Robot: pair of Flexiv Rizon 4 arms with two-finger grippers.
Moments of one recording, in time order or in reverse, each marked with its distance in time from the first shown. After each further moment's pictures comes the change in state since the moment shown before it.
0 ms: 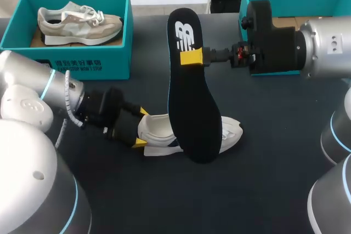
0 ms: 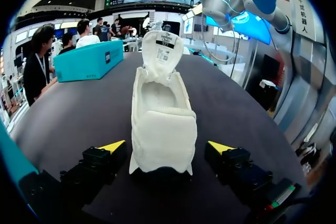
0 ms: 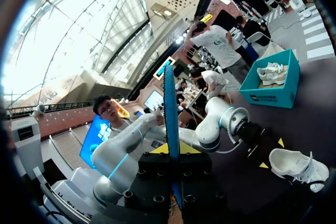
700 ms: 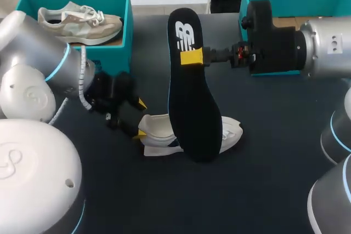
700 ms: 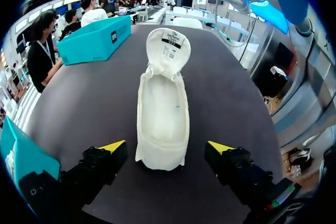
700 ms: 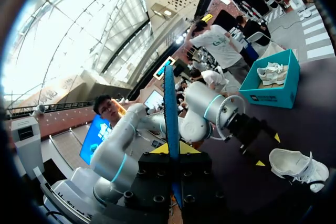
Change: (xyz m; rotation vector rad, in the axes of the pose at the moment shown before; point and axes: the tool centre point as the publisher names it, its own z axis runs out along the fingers) left arm 0.007 -0.033 -0.030 -0.320 -0.080 -0.058; right arm 0.000 0.000 0.000 0.001 0.001 0.000
